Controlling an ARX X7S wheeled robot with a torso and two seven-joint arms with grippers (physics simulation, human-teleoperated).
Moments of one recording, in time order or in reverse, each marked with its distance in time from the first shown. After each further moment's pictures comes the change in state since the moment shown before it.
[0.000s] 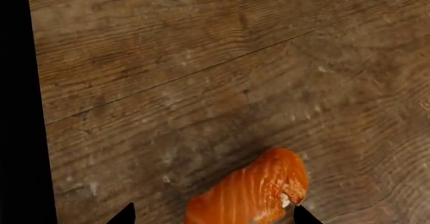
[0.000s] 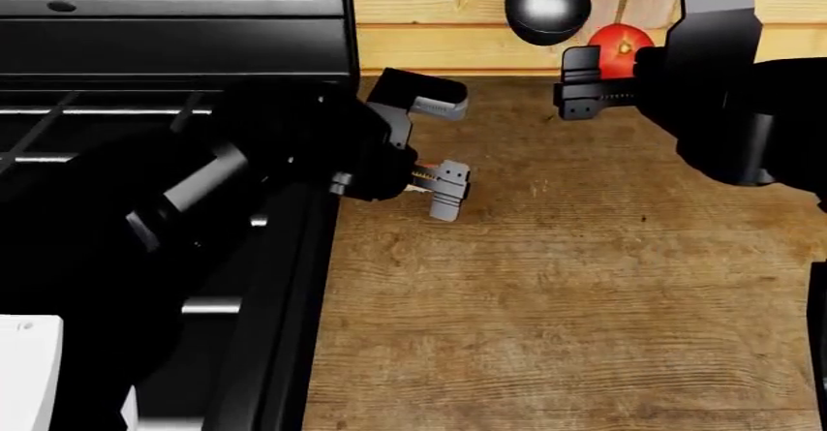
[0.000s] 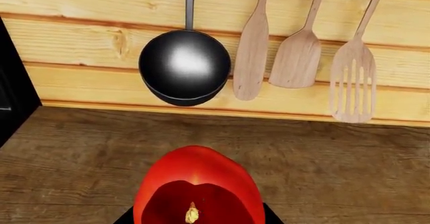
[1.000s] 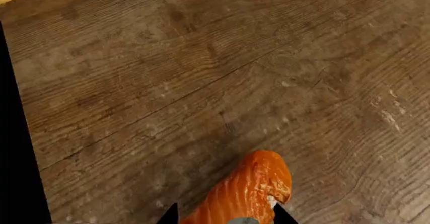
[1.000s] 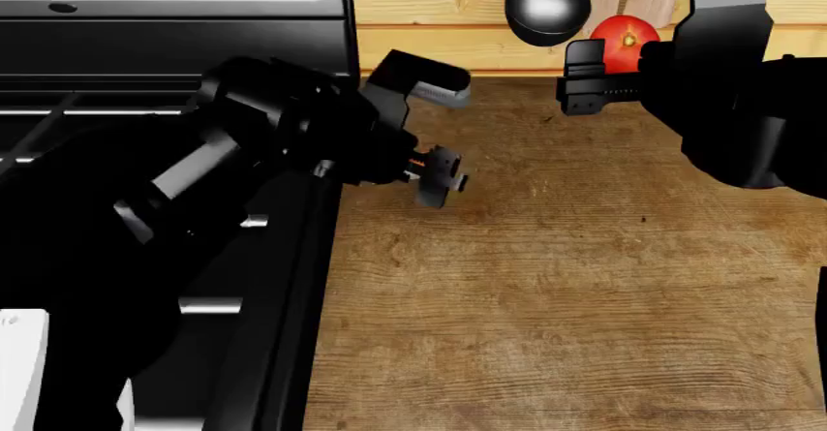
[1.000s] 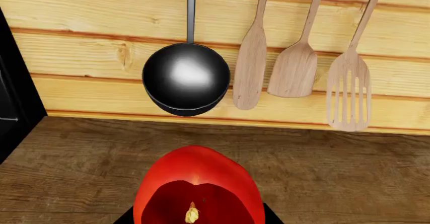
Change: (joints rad) left arm -0.029 -0.001 -0.026 -0.023 0.197 -0.013 0.251; right arm -0.008 0.017 0.002 -0.037 0.025 -0.022 0.015
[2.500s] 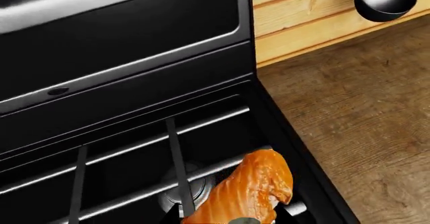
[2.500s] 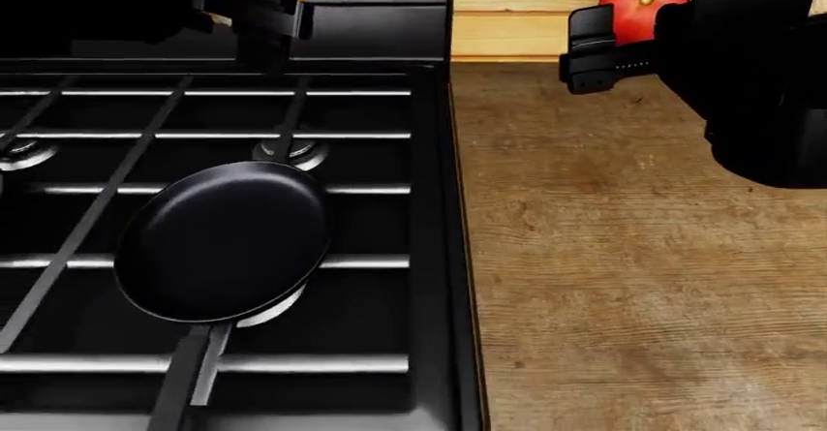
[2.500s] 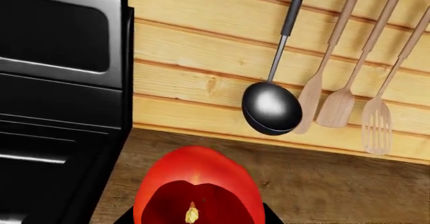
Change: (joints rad) left arm -0.449 -0.674 -0.255 0.867 -0.595 -0.219 -0.819; right arm 0.084 0.006 0.021 -0.151 0.174 0.128 0.231
